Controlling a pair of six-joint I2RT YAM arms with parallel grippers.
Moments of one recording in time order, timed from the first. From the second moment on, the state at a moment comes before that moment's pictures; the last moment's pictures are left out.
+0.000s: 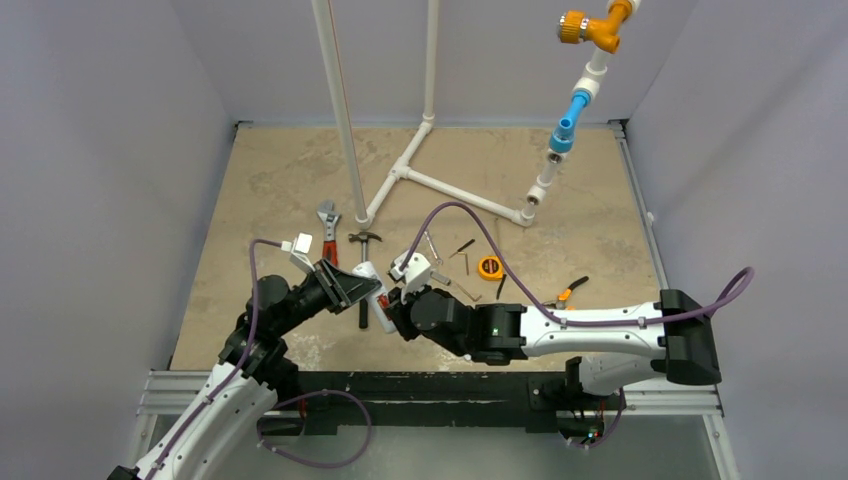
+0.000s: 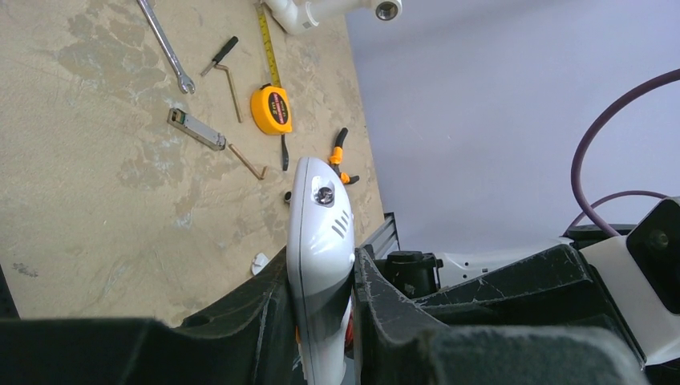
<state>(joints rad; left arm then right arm) -0.44 0.38 0.27 -0.05 0.39 -1.11 1.42 1.32 0.93 -0.08 0.51 0.47</state>
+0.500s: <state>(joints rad) -0.44 0.38 0.26 -0.04 0.39 -1.12 1.44 1.33 0.94 -0.09 0.54 0.44</state>
